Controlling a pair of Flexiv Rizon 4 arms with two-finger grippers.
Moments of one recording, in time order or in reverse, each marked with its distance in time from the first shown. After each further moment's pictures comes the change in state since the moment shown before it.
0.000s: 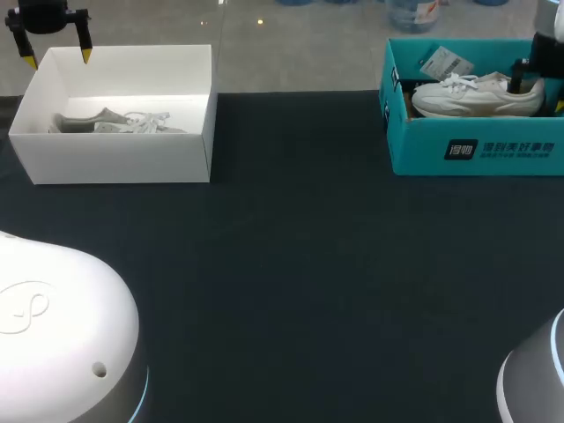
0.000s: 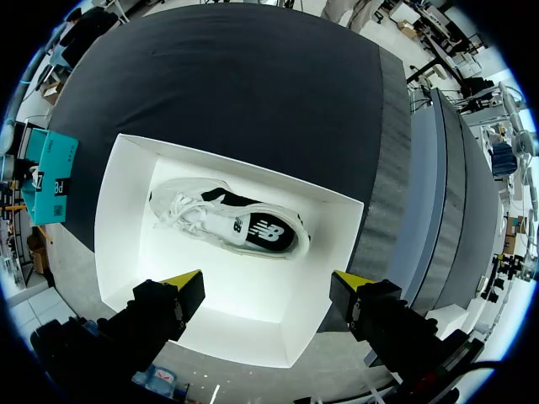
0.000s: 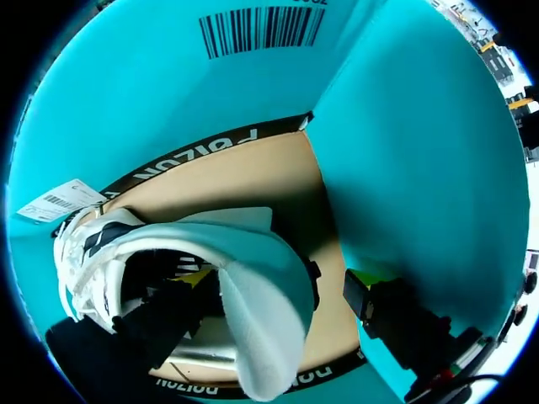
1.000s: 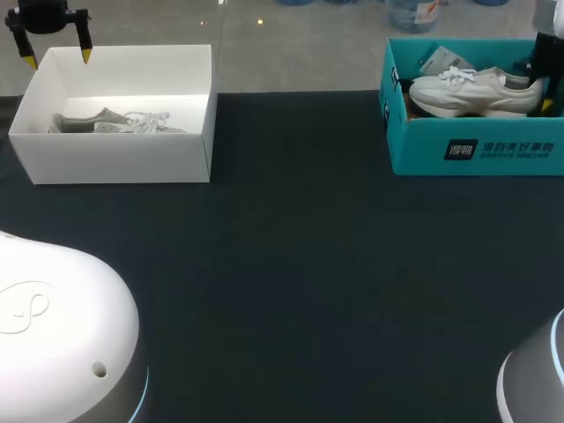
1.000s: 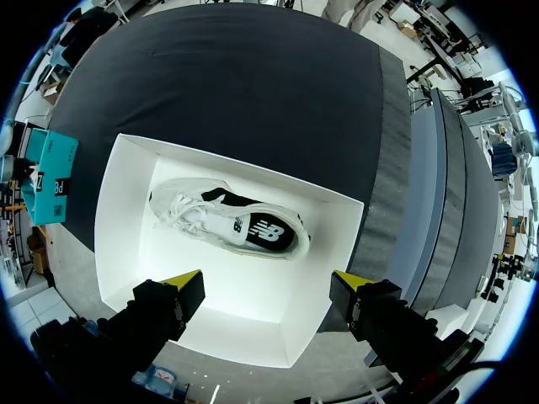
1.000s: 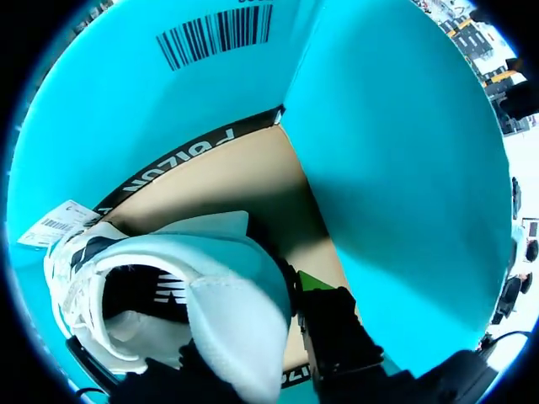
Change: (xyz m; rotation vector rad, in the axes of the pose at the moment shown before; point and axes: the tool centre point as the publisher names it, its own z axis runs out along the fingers) left arm 0.000 0.000 0.000 0.000 0.000 0.000; right arm -0.002 -0.006 -0.010 0.026 -0.032 0.127
